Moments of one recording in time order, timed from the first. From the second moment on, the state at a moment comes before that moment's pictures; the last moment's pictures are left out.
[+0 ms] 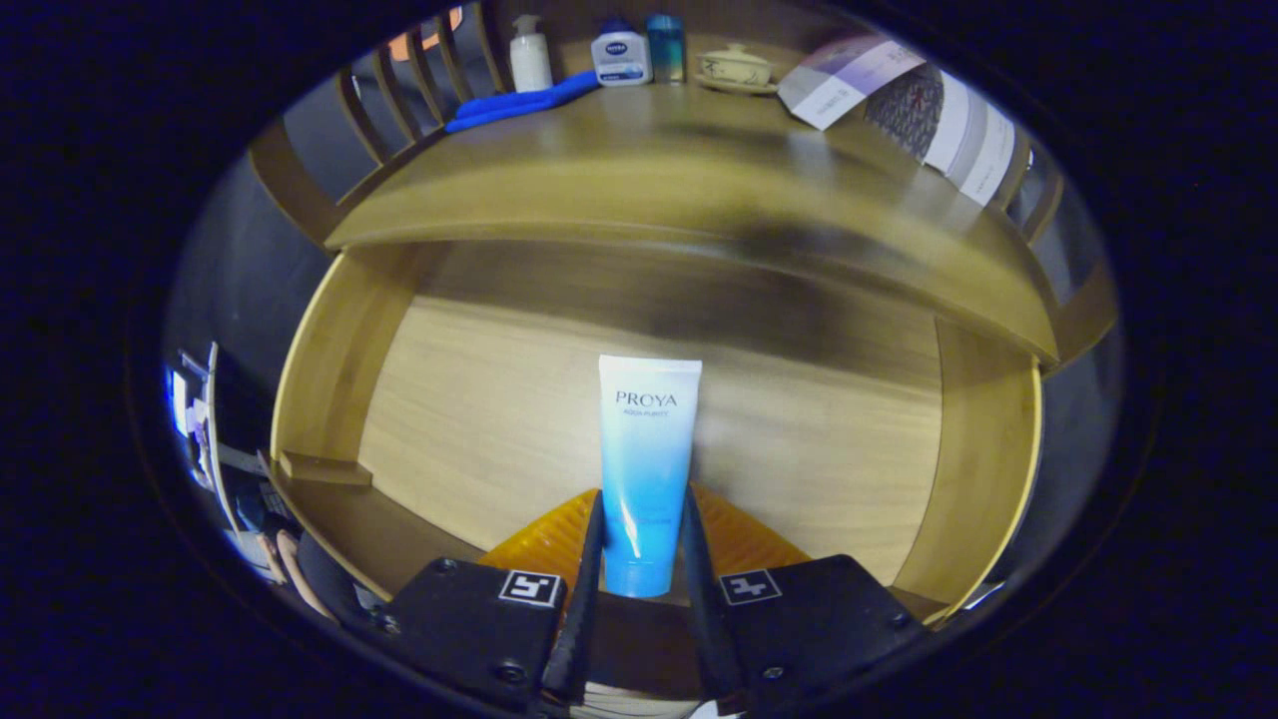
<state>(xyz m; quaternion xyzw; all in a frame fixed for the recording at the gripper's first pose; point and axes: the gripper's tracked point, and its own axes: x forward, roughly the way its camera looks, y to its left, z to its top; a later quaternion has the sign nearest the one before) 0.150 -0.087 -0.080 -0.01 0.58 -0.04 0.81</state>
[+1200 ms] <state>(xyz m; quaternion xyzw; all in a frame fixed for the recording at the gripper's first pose) 0.295 -0.084 -0.006 0.00 0.50 -0.09 0.86</state>
